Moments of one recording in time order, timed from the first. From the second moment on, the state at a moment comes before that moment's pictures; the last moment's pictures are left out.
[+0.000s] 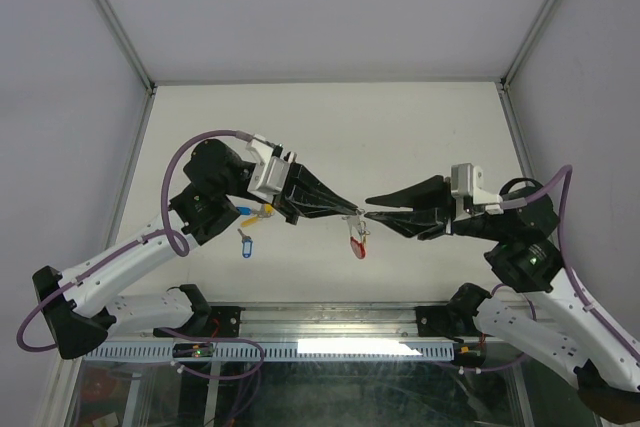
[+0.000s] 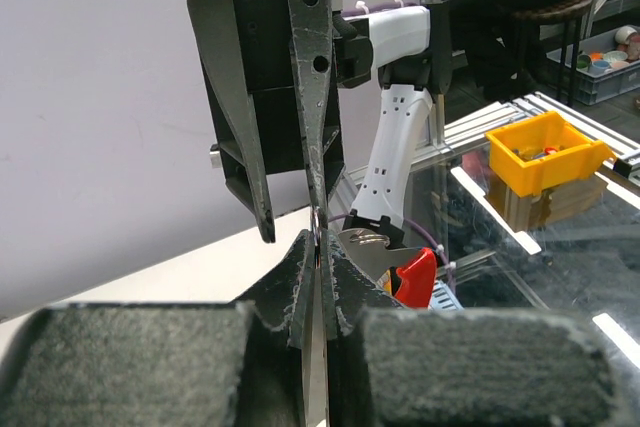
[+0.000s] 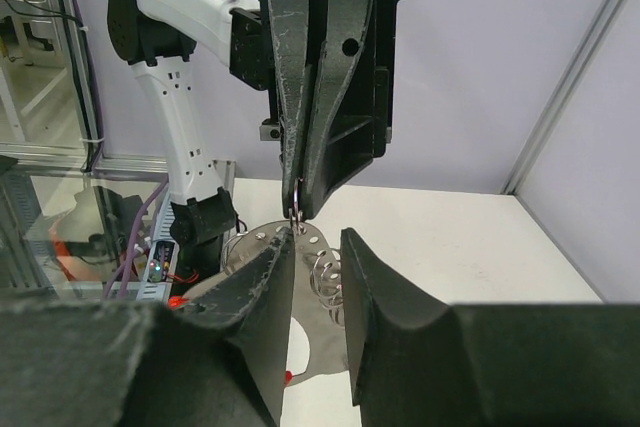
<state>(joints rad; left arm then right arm) -0.90 1.09 1.08 0.37 0.98 -0.05 0.78 0.61 0.89 0.03 -0.68 0.02</state>
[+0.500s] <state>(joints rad) -0.90 1.09 1.08 0.39 0.98 -0.06 0.78 0.64 0.89 0.10 -0.74 0.07</state>
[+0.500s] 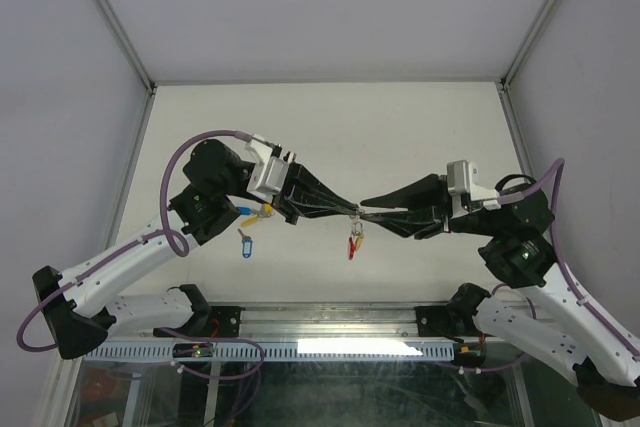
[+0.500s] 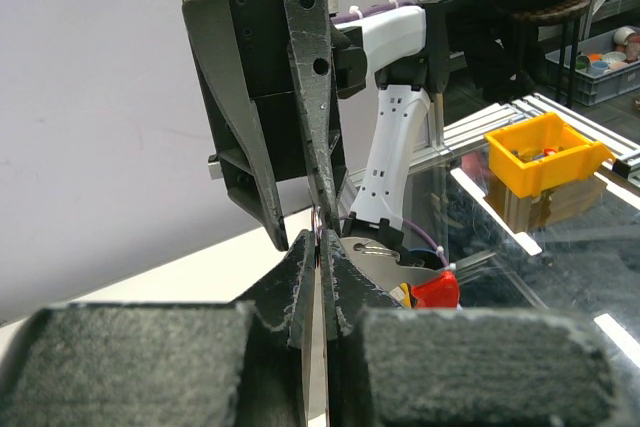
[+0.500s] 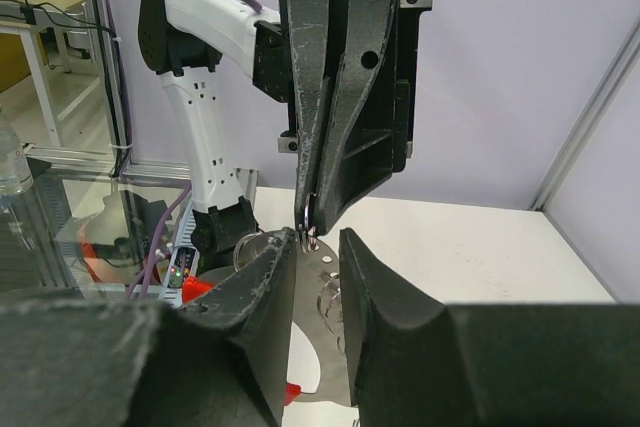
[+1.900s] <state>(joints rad) -0.88 0.96 1.03 0.23 0.76 0.00 0.78 0.54 0.71 0.28 -0.72 -0.25</state>
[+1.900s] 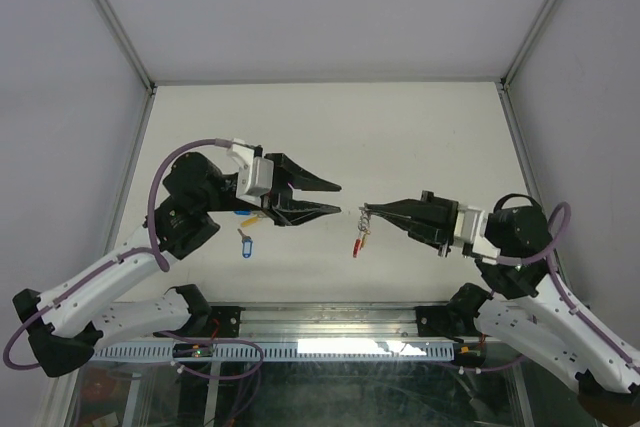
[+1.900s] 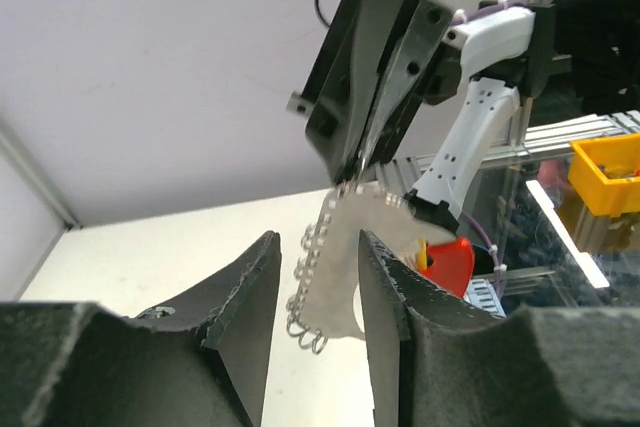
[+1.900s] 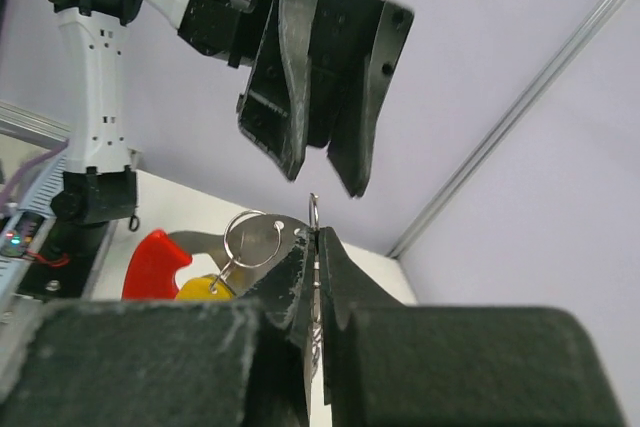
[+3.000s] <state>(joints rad) -0.83 0.91 0.77 -0.23 -0.39 -0.45 0.78 0.62 0.83 -0.09 -0.67 -0.57</state>
